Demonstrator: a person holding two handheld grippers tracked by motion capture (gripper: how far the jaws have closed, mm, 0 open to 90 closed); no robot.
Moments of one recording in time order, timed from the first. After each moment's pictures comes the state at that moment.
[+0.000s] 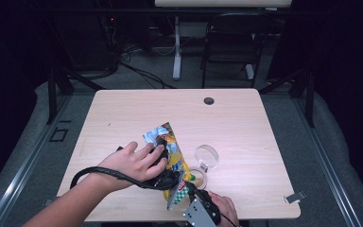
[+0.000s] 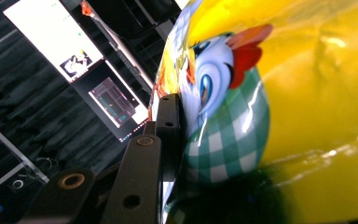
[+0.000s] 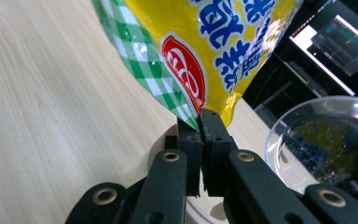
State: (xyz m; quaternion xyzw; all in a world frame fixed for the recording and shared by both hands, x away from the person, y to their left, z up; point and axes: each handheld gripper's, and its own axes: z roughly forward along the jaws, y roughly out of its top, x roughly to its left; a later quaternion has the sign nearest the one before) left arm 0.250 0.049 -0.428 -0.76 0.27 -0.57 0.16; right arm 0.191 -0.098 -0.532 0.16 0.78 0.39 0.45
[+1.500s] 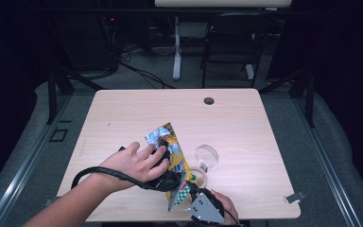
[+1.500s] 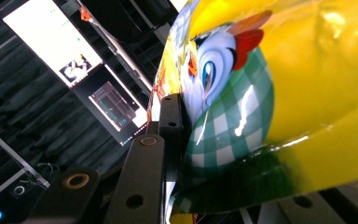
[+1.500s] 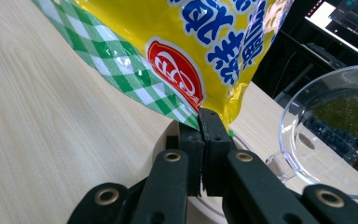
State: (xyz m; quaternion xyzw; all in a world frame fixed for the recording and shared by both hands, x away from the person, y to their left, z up) left arm 0.248 0.046 -0.426 -0.76 0.28 -0.56 0.17; right arm 0.198 -0.106 -0.533 0.20 0.78 0.43 0.40
